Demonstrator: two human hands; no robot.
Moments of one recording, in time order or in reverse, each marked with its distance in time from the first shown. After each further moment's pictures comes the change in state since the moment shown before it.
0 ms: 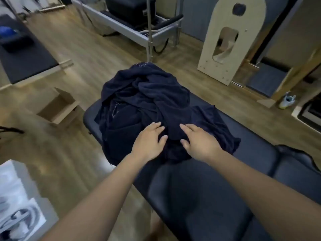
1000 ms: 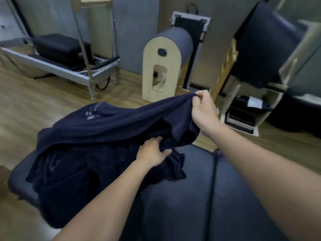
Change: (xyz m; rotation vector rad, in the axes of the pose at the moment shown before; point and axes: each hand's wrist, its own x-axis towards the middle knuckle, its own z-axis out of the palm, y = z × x) left_hand 0.067 0.157 0.029 -0.099 -0.214 0.213; right_hand -0.066 0.078 -0.176 0.803 0.914 0.420
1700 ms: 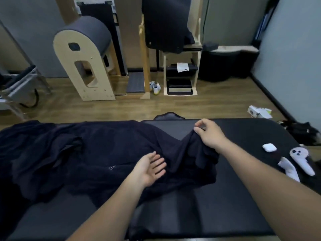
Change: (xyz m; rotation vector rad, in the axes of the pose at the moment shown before) left_hand -0.166 0.246 0.261 -1.245 -0.551 -0.739; right_hand -0.207 0.276 -0.368 -0.262 0.086 0.461
